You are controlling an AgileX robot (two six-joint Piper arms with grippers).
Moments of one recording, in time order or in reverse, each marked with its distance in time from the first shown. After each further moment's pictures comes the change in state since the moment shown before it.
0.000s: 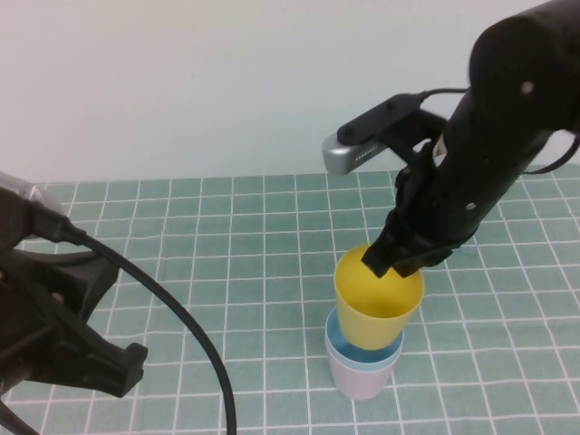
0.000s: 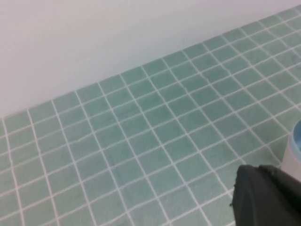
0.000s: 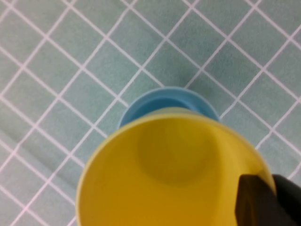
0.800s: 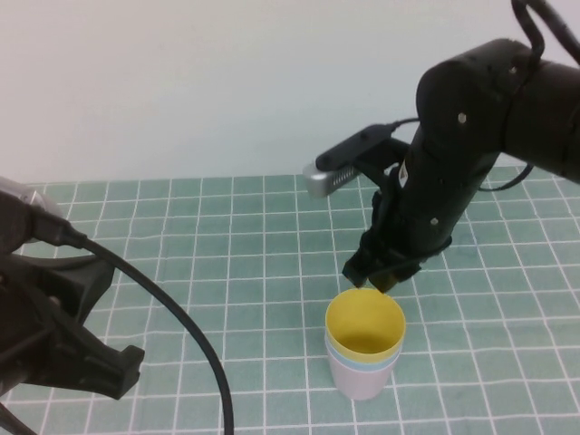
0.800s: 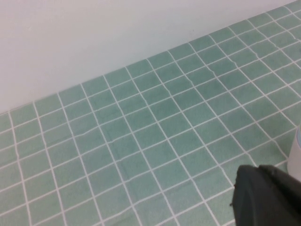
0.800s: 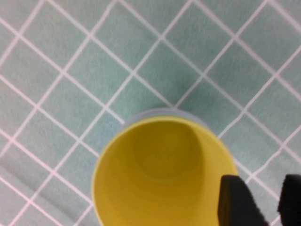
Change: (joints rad) right arm 0.000 0.125 -0.031 -0.013 -0.033 0.001; left arm 0.000 0.000 0.004 0.001 0.022 0.000
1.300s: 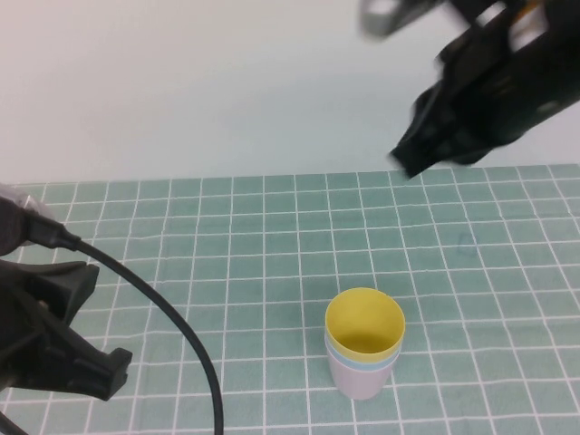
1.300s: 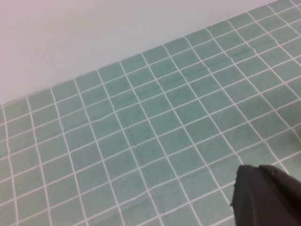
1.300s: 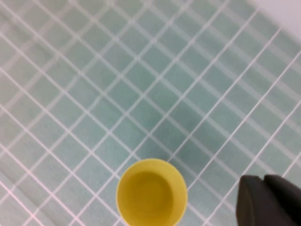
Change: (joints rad) right arm 0.000 -0.290 -0.094 0.000 -0.014 -0.021; left arm 0.000 0.000 0.000 0.007 0.059 0.000
